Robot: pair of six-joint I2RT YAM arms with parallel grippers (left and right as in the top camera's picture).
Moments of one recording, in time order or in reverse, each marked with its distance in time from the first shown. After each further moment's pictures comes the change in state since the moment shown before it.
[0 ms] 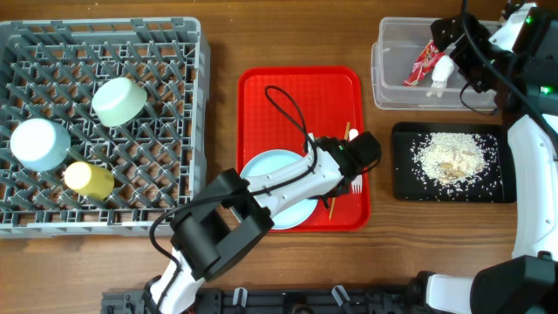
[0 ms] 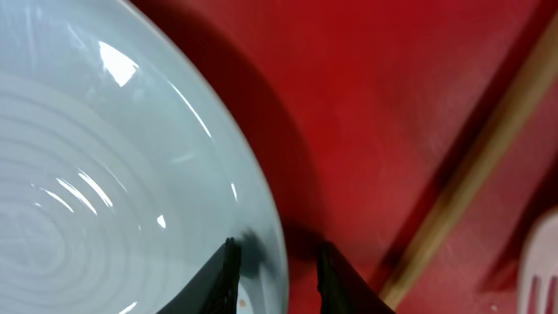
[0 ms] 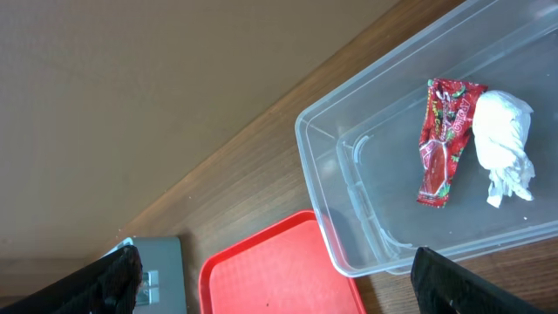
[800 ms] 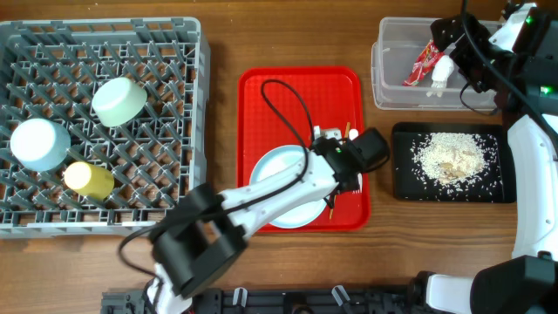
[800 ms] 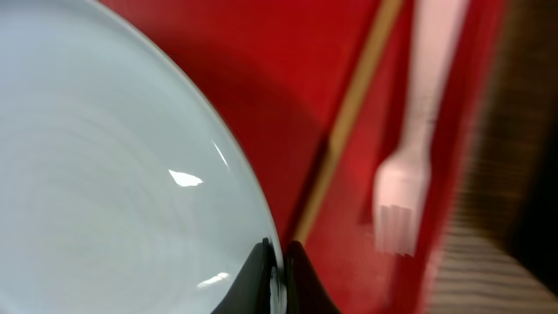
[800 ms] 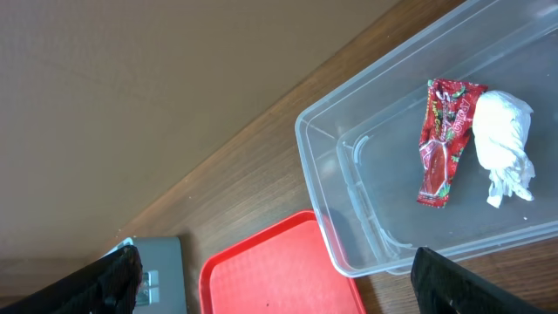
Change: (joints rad) left arm -0.023 -0.147 0.000 0.036 -0.016 -0.004; right arm 0.000 0.000 0.000 0.000 0.000 0.000
